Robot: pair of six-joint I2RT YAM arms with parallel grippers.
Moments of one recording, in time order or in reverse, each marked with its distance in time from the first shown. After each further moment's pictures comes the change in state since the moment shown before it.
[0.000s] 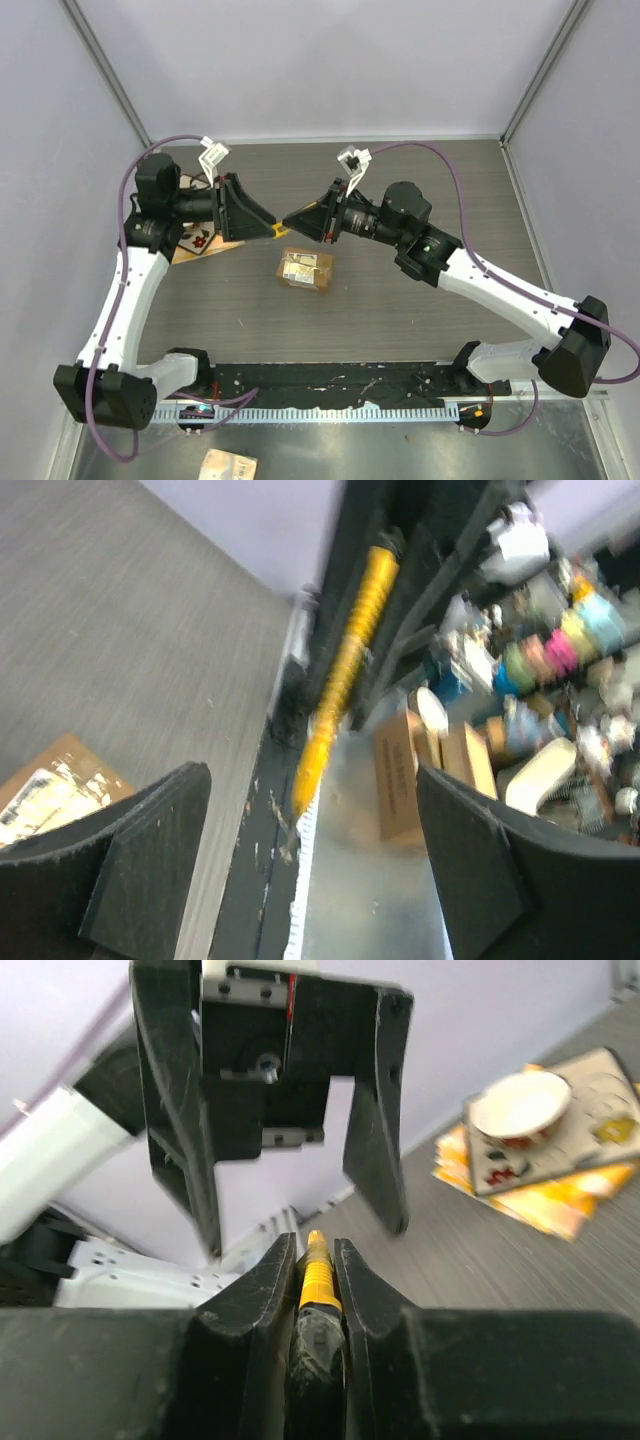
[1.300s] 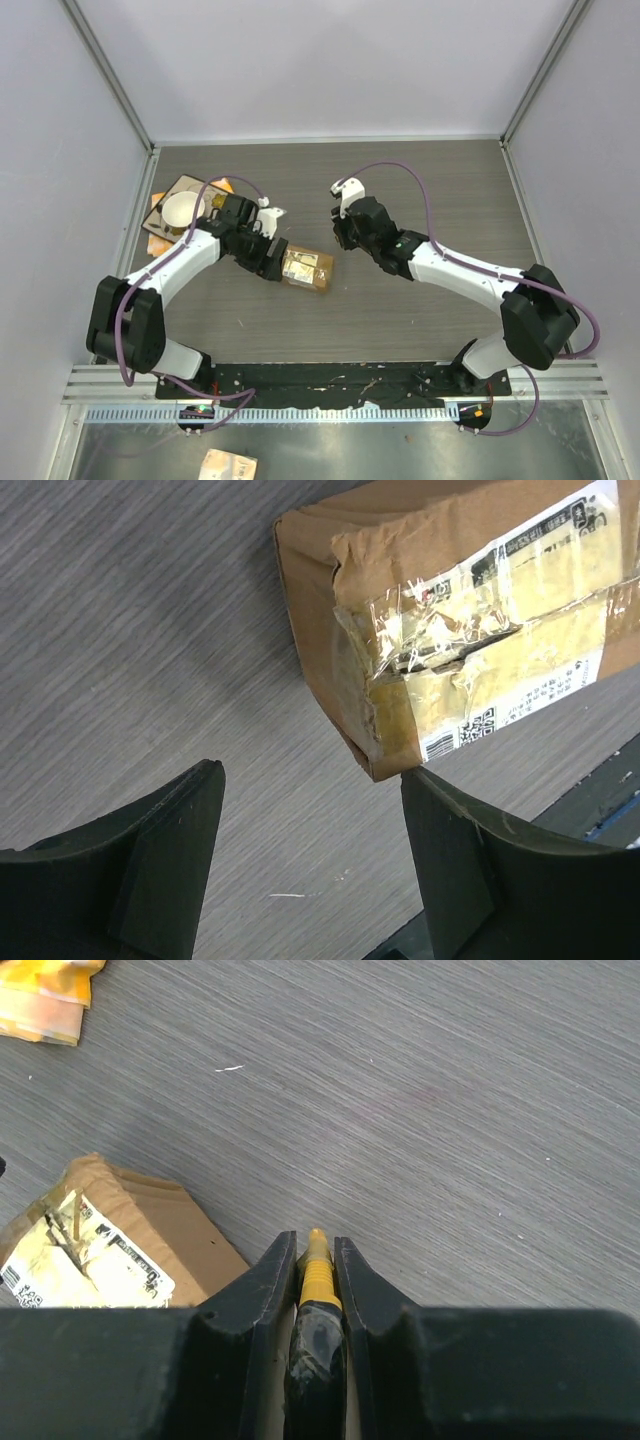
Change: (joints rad) left arm -0.227 0.343 -0.168 -0.494 -1.034 0.712; right arm -0.074 0.198 -0.131 -0.331 0.623 -0.506
